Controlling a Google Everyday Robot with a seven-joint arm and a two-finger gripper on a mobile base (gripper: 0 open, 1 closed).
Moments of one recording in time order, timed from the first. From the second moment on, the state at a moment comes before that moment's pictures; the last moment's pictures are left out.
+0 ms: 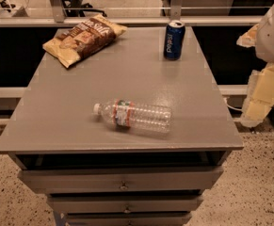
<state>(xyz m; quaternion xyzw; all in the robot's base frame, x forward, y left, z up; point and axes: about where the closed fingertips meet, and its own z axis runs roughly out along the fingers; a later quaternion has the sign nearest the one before) 0.438 -0.216 0.977 -0.60 0.78 -0.04 0.16</state>
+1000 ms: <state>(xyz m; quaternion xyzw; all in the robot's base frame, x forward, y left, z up) 0.499 -0.226 0.965 -0.60 0.77 -0.03 0.23</state>
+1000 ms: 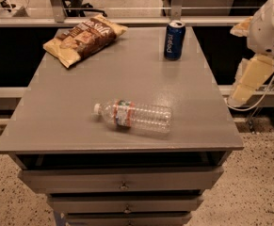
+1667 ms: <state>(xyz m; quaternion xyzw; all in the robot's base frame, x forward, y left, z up) 0.626 -0.244 0.965 -0.56 0.76 -0.01 0.32</state>
